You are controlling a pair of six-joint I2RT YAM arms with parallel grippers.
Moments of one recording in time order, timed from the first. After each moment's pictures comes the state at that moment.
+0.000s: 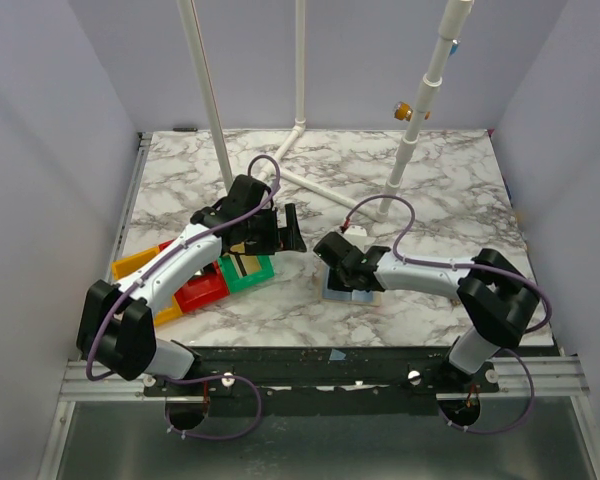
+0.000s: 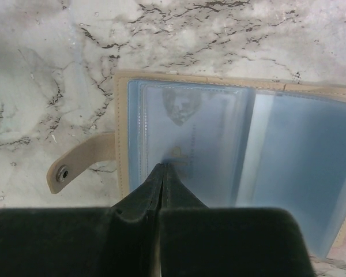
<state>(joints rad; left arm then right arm) -0.51 1.40 1.07 -0.55 0.32 -0.56 0.92 1.65 0.94 -0.38 0.33 0.92</state>
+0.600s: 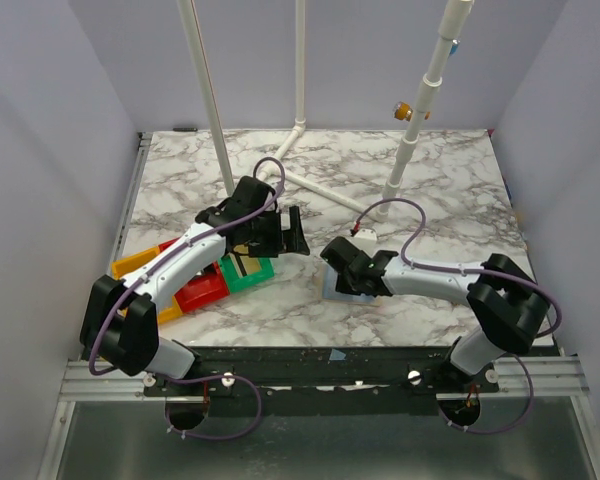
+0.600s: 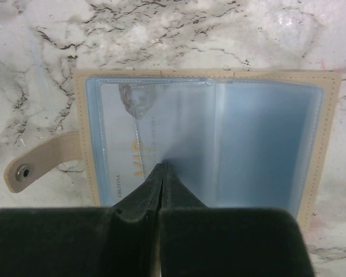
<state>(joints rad) -0.52 1.42 1.07 -0.55 0.34 -0.56 0.91 1.59 0.87 -0.40 0.39 0.97</state>
